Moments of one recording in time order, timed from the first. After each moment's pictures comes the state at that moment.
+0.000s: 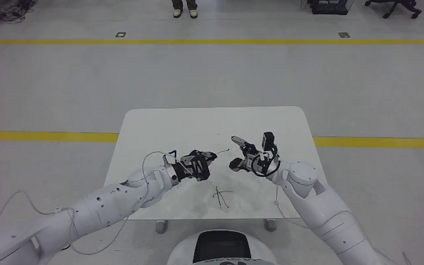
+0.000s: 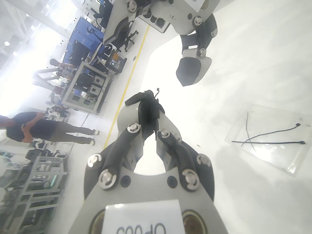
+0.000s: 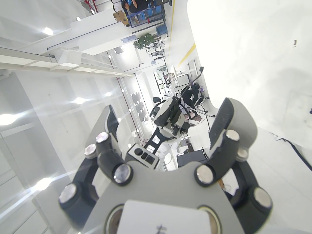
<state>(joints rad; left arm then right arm) 0.87 -0.79 -0.22 -1.55 1.43 0.05 0.30 -1.39 -1.13 1.08 -1.53 0.59 0.20 0.52</state>
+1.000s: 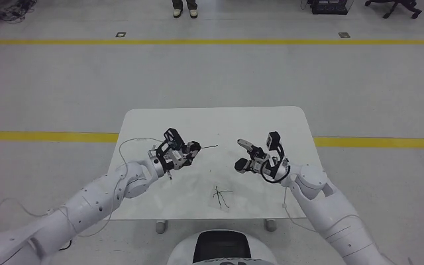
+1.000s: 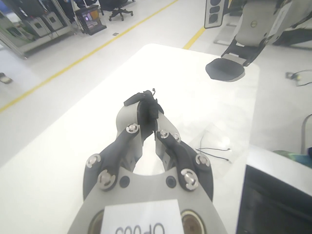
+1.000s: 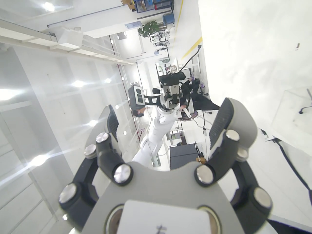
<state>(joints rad) 0.95 -0.80 -0.40 -1.39 0.78 -0.36 0.29 -1.43 -1.11 1.15 -1.51 0.54 0.08 0.70</state>
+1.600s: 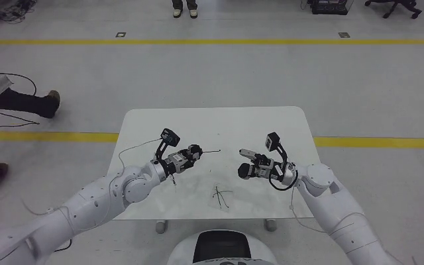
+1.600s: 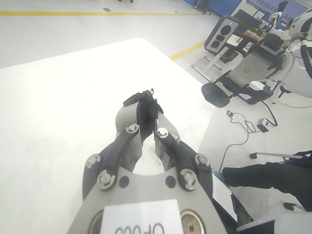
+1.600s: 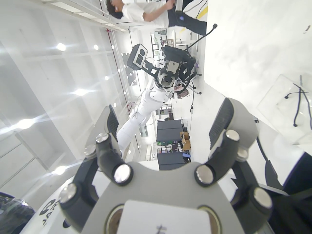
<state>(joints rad) 0.89 -0.77 -0.26 -1.44 0.36 -0.34 0.20 -1.41 -1.10 1.17 -1.45 0.48 -0.04 0.94</state>
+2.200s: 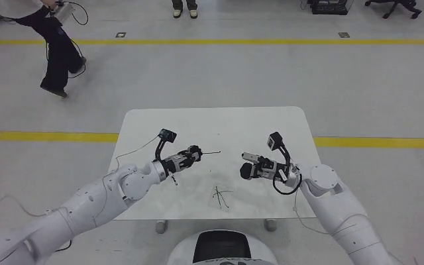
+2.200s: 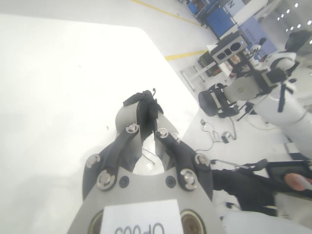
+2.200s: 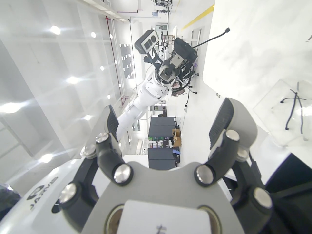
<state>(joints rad) 0.92 -0.76 -0.32 -1.45 -0.05 -0.34 -0.05 -1.42 -1.09 1.20 -1.44 0.43 -0.19 1.02</state>
